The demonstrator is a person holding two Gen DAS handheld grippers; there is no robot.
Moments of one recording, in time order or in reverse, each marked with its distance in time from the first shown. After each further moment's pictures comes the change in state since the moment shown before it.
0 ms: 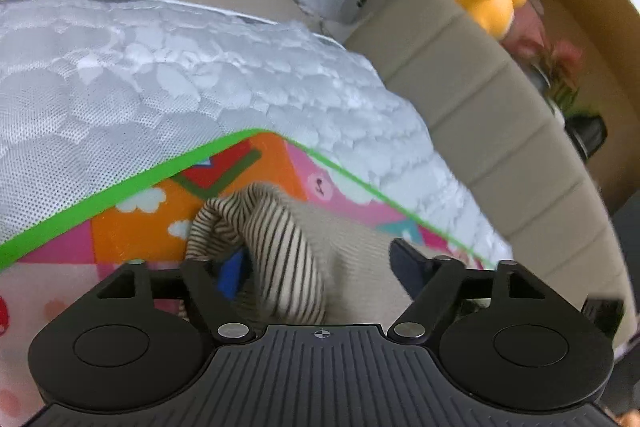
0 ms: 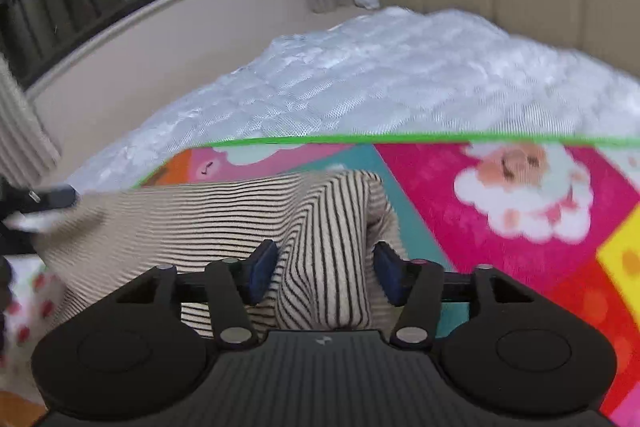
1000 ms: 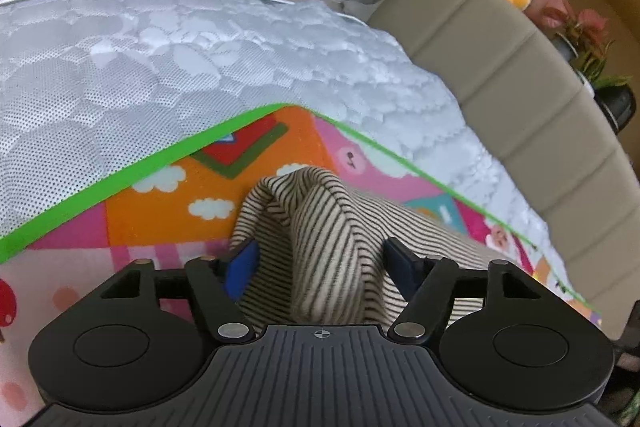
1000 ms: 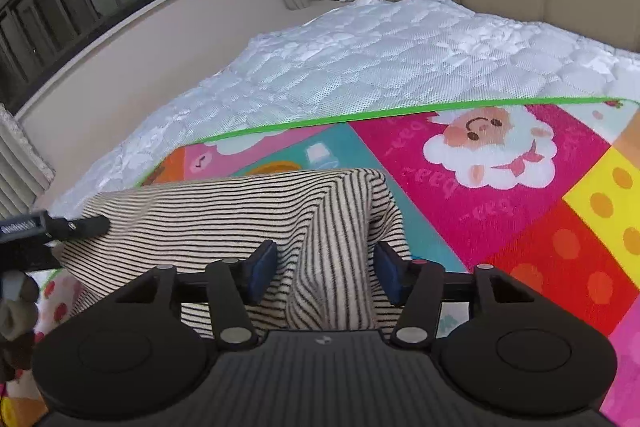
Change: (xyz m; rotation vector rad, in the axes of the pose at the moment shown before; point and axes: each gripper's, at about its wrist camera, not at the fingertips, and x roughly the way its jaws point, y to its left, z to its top) left arm 0.012 -0.001 -0.011 0.079 0.054 0.110; right arm -0.029 -0.003 -0.012 0.054 0.012 -0.048
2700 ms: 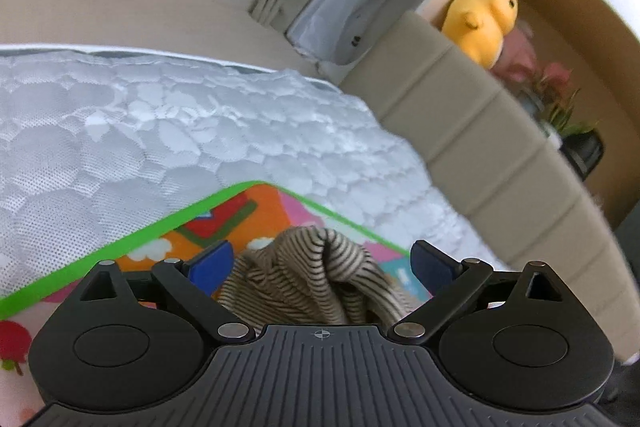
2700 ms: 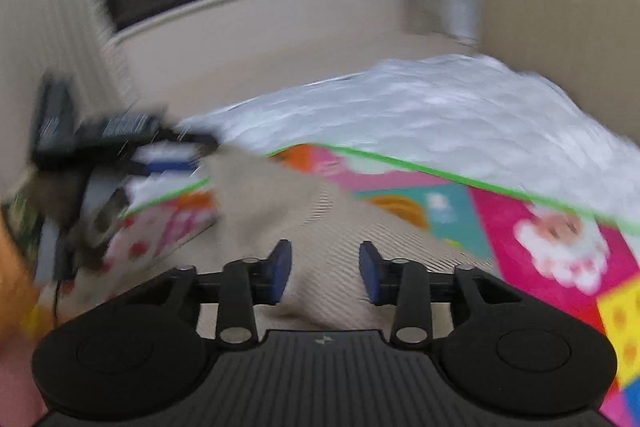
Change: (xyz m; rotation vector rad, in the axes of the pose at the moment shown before) left arm -0.028 -0.014 0.018 0.005 -0.169 -0.075; right arm -0.038 0.057 0.007 -0.281 -0.020 0.140
